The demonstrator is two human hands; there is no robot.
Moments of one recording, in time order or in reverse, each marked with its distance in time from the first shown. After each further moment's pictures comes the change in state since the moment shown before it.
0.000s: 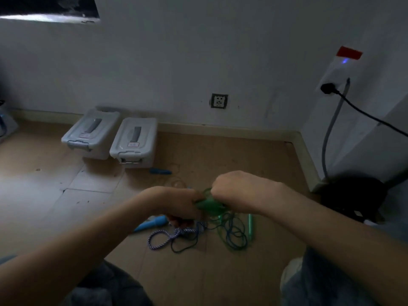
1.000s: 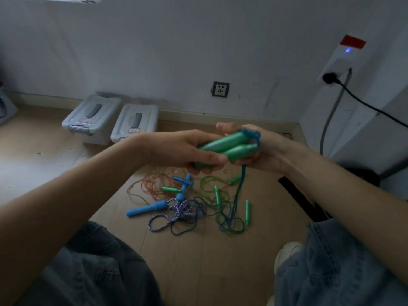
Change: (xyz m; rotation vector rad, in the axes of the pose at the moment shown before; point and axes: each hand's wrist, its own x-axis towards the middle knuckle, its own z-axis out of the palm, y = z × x) left_hand -0.059 0.025 -0.033 -0.274 0.018 0.621; right_hand -0.022 0.029 -0.004 1.967 0.262 0.068
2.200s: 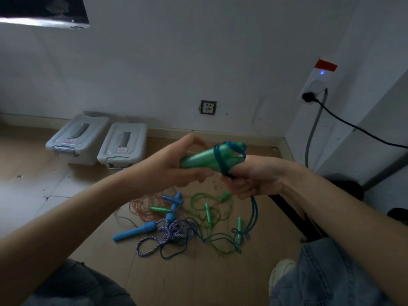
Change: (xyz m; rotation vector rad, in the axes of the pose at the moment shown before) left_hand -0.005 0.008 0.013 0.148 0.455 0.178; right_hand -0.016 0.000 -0.019 -0.190 -0.098 0.205
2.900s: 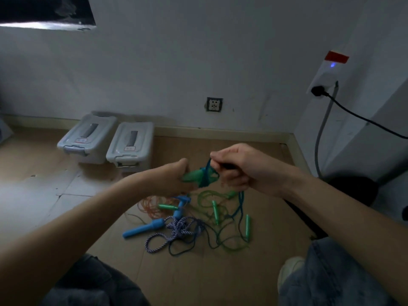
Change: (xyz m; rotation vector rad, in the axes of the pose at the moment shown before) left_hand 0.012 -0.044 0.000 0.452 -0.143 -0.466; right_hand 0.005 -0.007 0.024 -0.026 0.098 -0.267
